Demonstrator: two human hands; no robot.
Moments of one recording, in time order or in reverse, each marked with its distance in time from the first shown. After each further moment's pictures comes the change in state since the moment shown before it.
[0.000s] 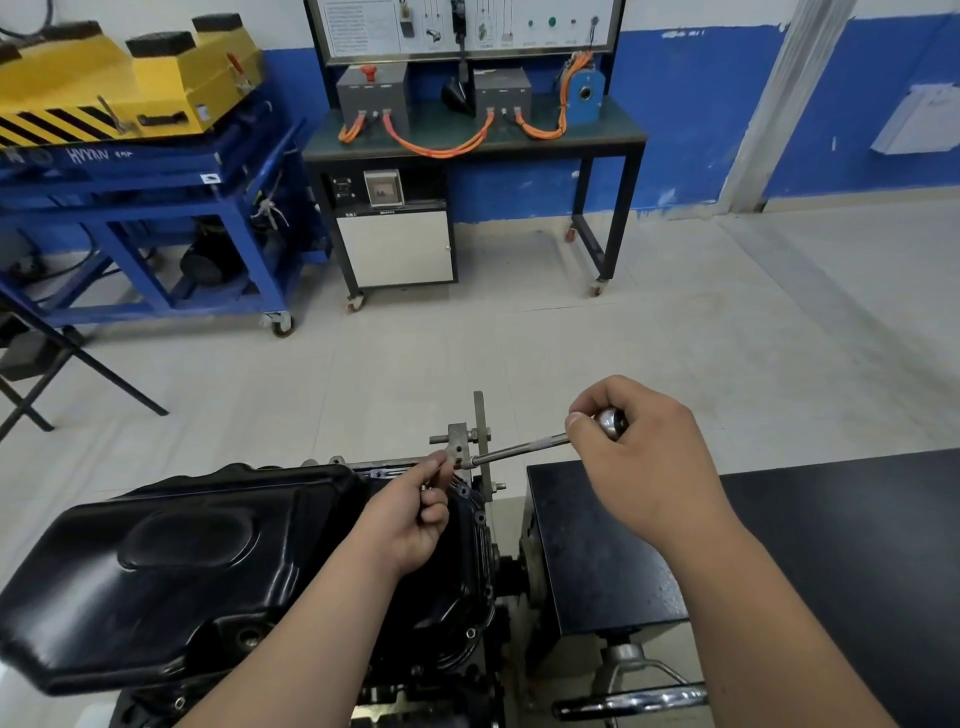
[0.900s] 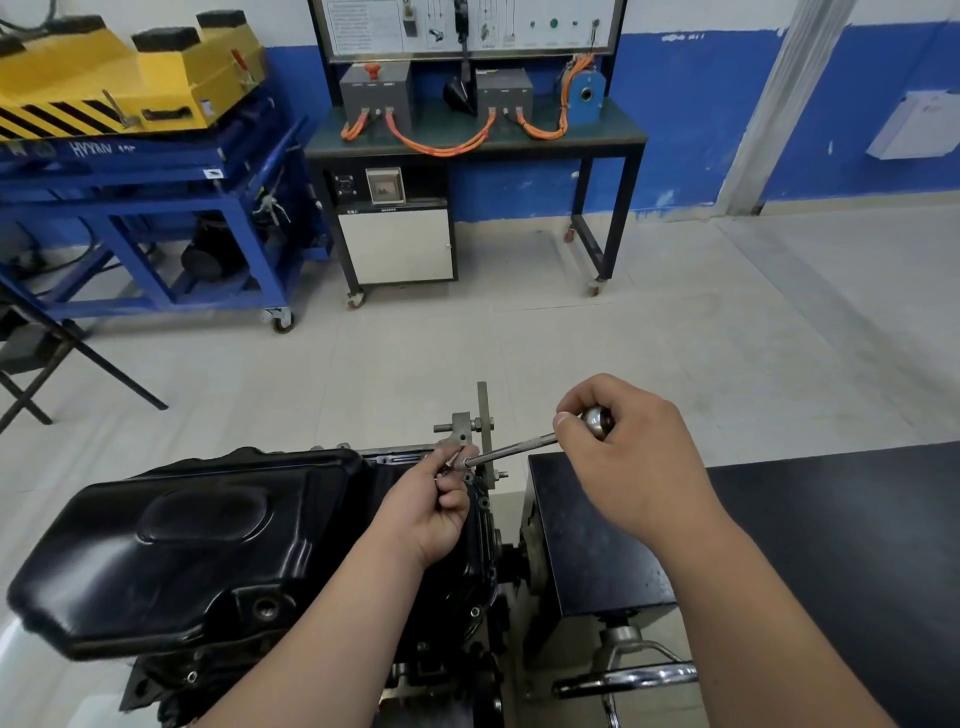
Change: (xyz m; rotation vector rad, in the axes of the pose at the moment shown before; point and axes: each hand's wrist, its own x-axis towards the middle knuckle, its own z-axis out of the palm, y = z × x) left_hand -0.016 -0.012 0.009 -0.122 -0.103 -0.036; right_hand -0.017 -0.008 0.006 -0.031 -0.043 -0.044
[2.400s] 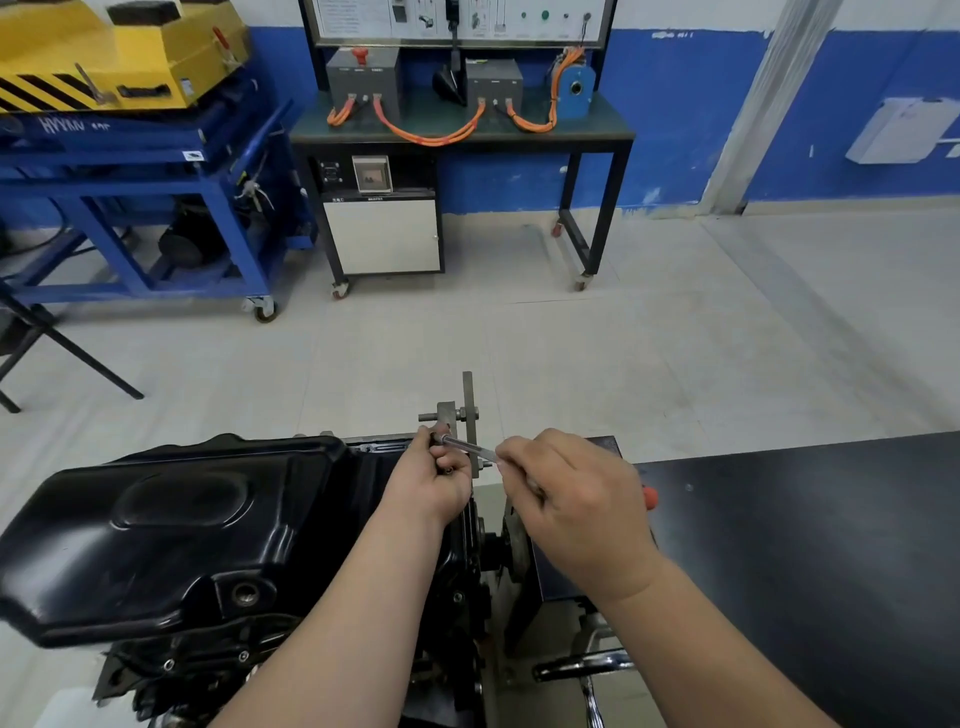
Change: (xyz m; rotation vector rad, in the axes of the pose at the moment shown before) left_hand 0.017 -0.007 0.019 -0.426 0.081 -0.013; right_hand -0.025 0.026 0.039 -0.346 0.336 -0.716
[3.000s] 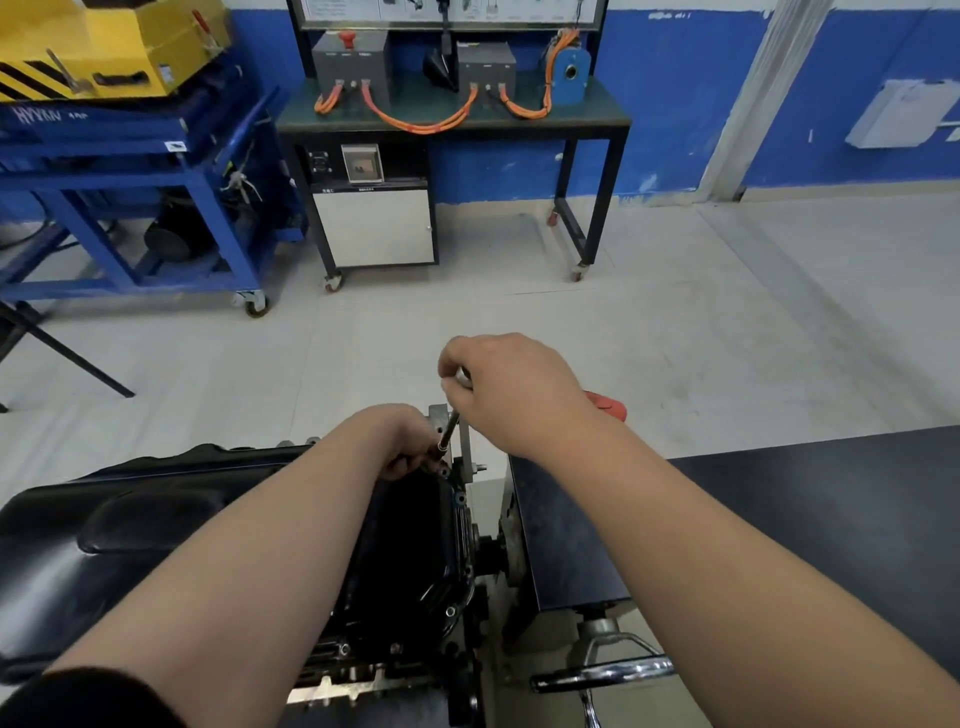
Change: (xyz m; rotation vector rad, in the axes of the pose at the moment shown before) left_hand 0.032 0.045 0.045 2.155 0.305 -0.196; right_hand 0.093 0.022 0.042 -0.015 -0.590 0.154
